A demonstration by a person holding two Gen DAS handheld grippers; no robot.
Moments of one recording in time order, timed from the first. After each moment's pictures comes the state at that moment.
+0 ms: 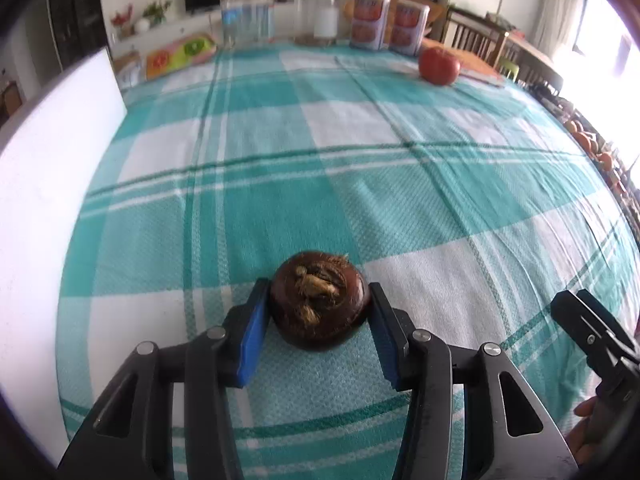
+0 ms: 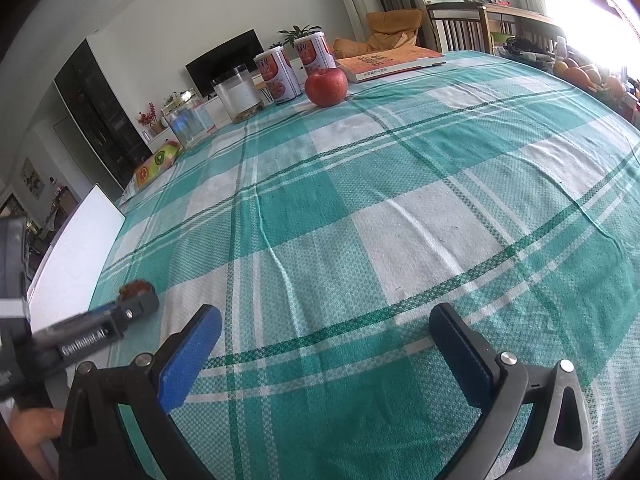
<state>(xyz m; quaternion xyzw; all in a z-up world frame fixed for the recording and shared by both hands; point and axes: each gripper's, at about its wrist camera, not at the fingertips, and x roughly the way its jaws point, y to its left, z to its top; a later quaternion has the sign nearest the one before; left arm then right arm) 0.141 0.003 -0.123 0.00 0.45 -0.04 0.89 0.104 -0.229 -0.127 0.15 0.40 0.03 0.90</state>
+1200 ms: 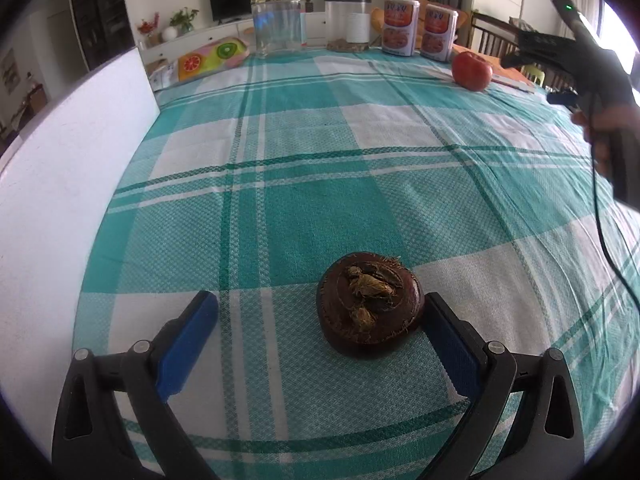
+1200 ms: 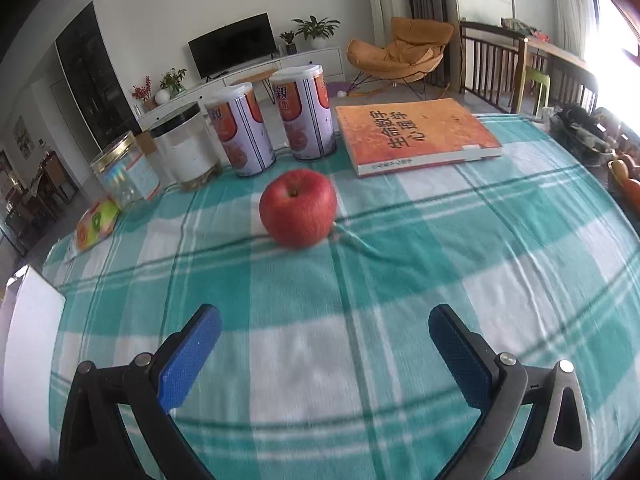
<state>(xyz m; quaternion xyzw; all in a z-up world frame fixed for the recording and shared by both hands) 0.144 0.015 -0.133 0.00 0.46 0.01 0.89 0.391 -0.275 -0.077 0.09 0.42 0.04 0.90</state>
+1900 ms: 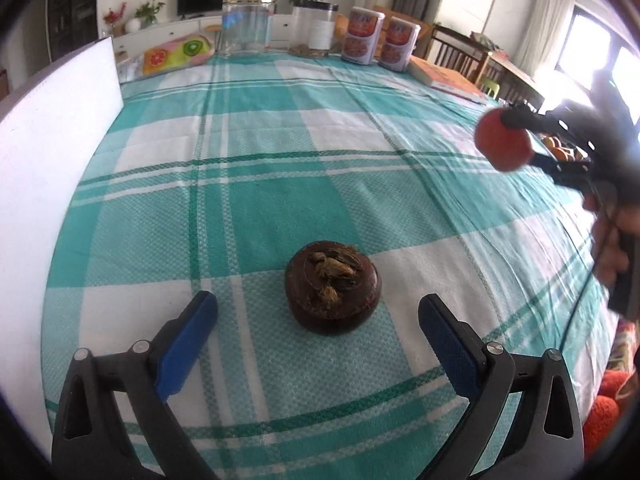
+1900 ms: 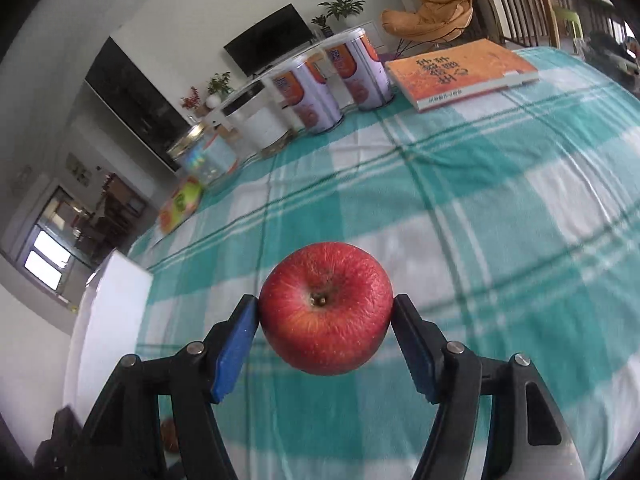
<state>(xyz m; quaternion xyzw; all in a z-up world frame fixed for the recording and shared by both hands) 0.131 0.028 -0.127 -0.05 0.45 -0.09 0.89 0.231 -0.273 -0.089 0.22 0.43 0.17 0.86</state>
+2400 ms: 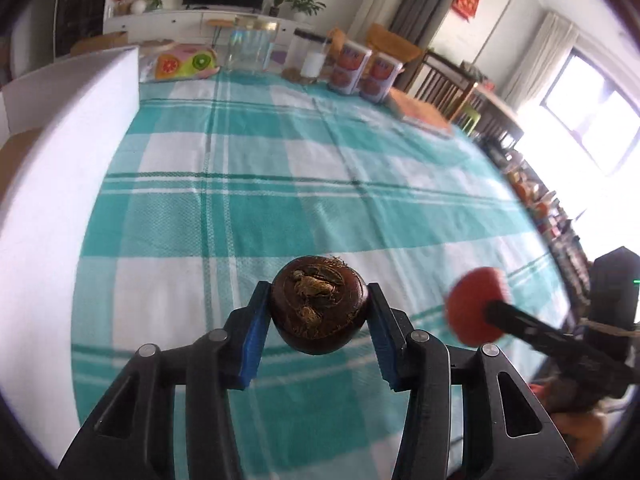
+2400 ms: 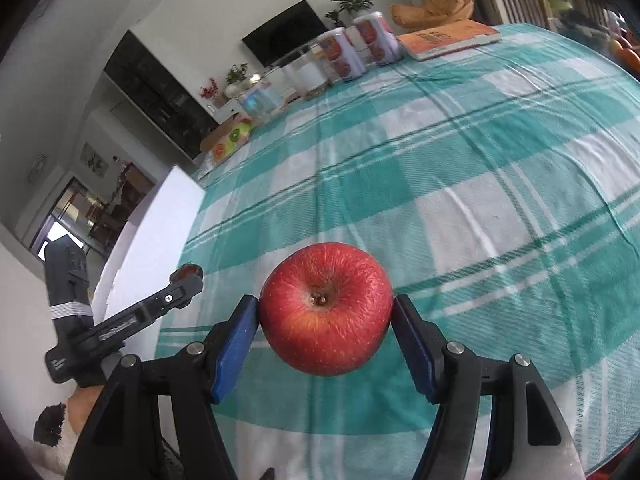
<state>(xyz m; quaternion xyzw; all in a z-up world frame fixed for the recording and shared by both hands) 0.076 0.056 -0.046 -0.16 0.43 -0.13 0.88 0.086 -0.208 -0.074 0.19 0.43 0.21 0.86</state>
